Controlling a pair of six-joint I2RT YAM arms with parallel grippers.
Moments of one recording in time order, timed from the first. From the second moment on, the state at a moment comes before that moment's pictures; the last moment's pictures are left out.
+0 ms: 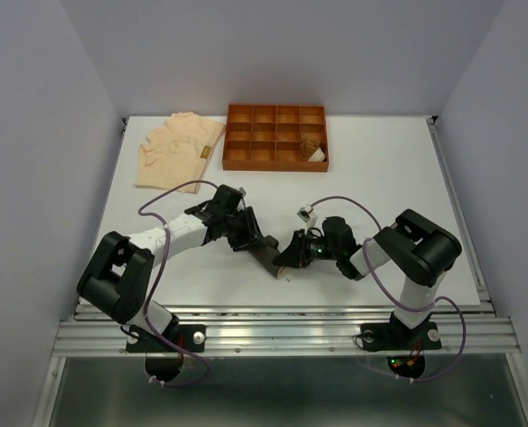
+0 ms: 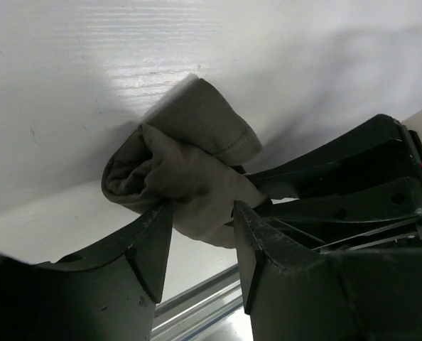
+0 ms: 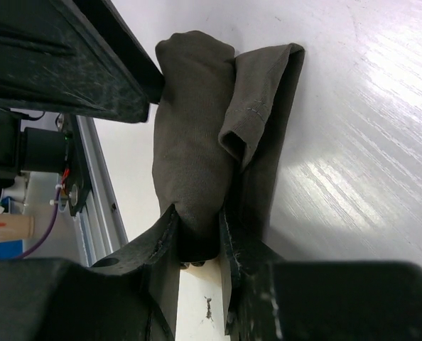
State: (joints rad) left arm -0.57 1.47 0.81 -0.29 0.29 -0.83; right arm 0.65 1.81 0.44 0.93 -0.58 0.66
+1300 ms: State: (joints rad) left arm -0.64 1.57 0.80 -0.27 0.11 -1.02; right arm 0.66 1.69 0.50 0.65 -0.54 0.55
